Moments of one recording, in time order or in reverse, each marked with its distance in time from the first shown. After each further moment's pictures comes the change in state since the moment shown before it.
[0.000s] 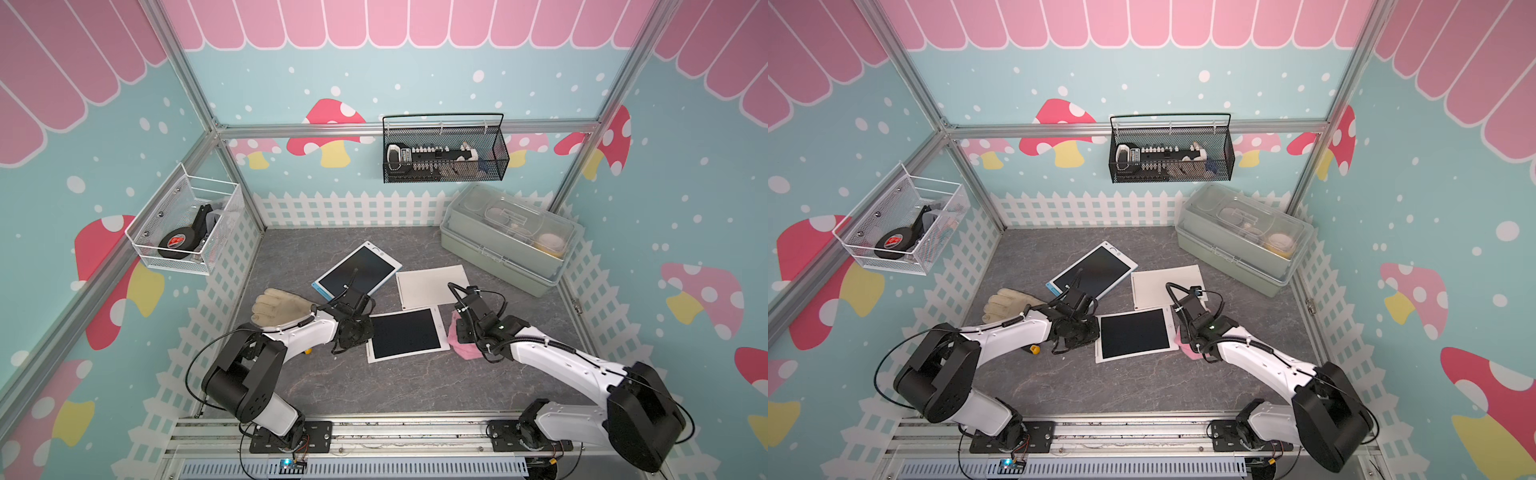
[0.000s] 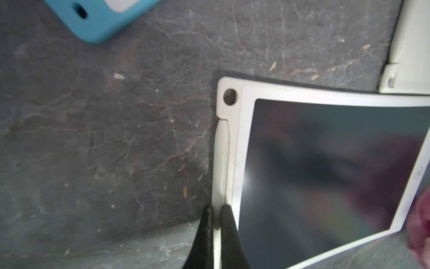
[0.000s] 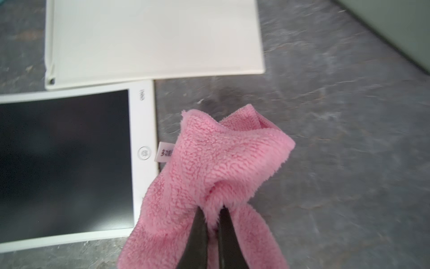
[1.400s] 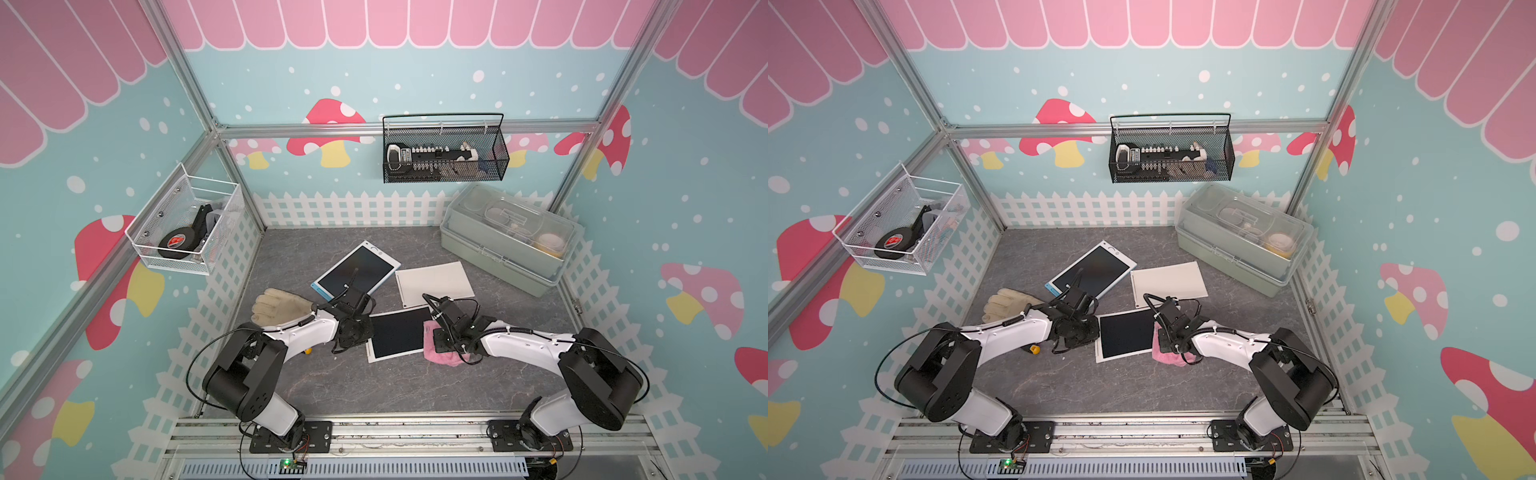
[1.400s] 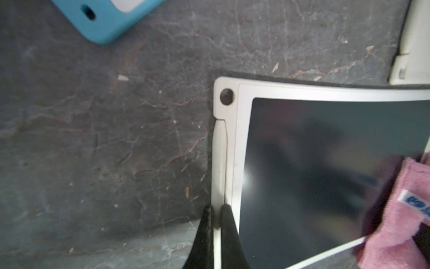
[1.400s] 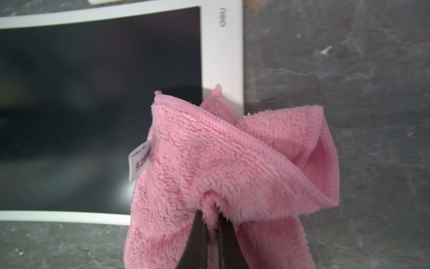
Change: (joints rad) left arm 0.000 0.006 0.008 -0.011 -0.004 0.000; right arm 0.121 0.214 0.053 0.080 -0.154 0.101
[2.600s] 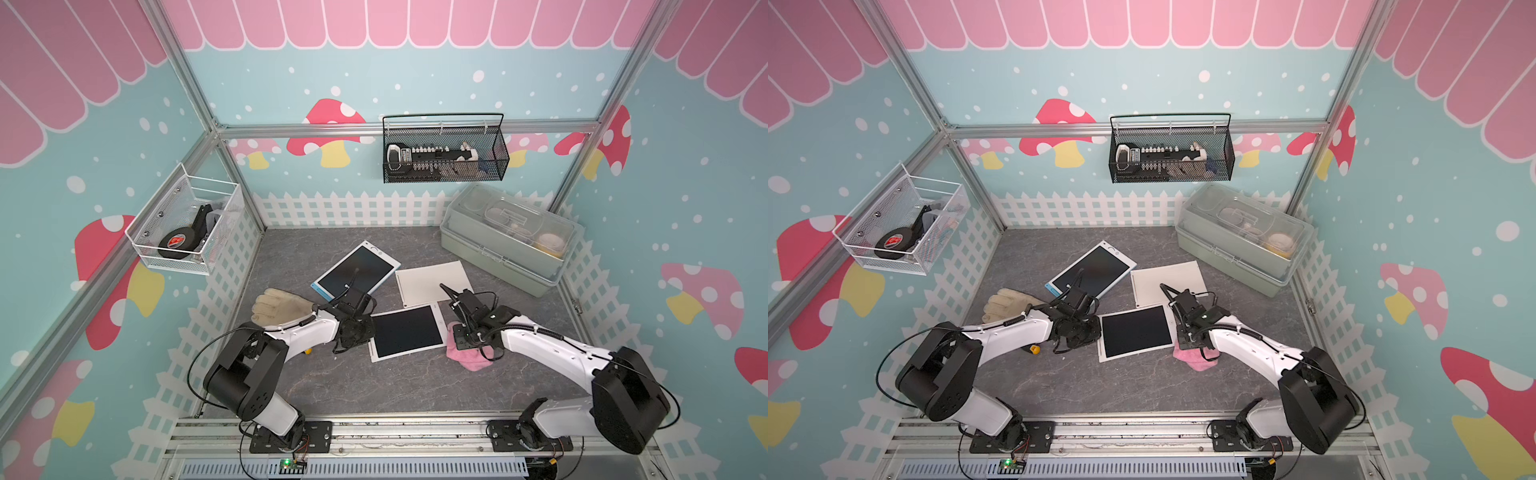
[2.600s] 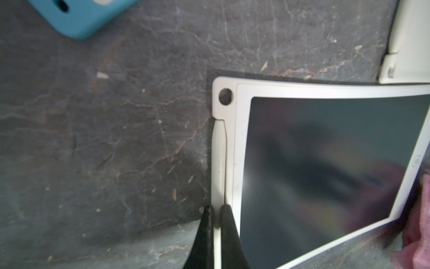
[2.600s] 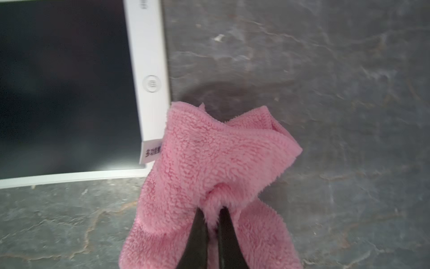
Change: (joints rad) left arm -0.004 0.005 -0.002 0.024 0.018 -0.016; right arm -0.105 -0.106 0.083 -0.297 0.050 -0.123
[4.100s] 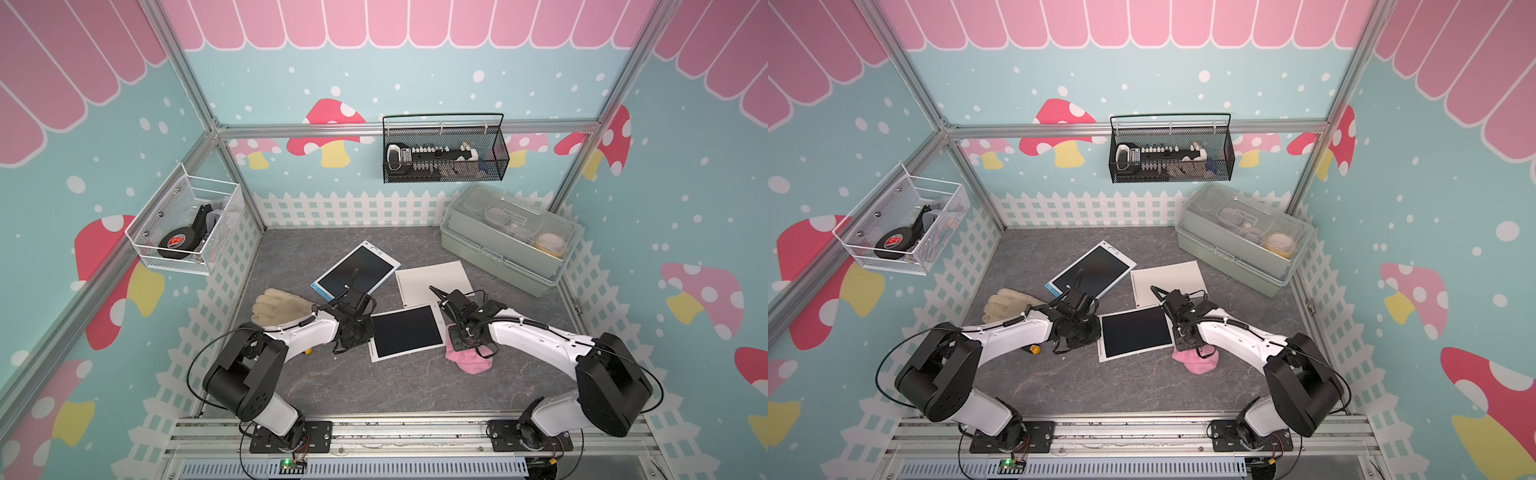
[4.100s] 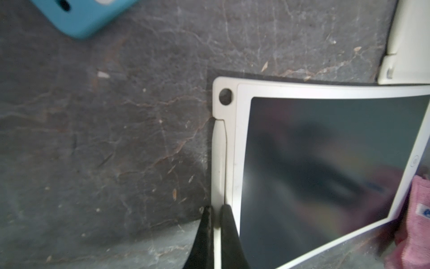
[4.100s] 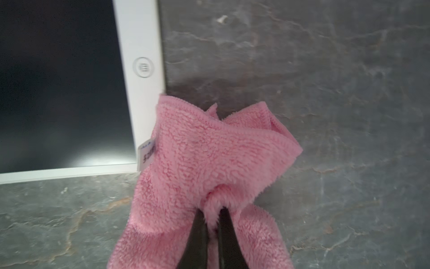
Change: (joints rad) left arm 0.000 -0.003 -0.005 0.007 0.001 -0.006; right arm 0.037 0.101 0.078 -0.106 0.047 0.004
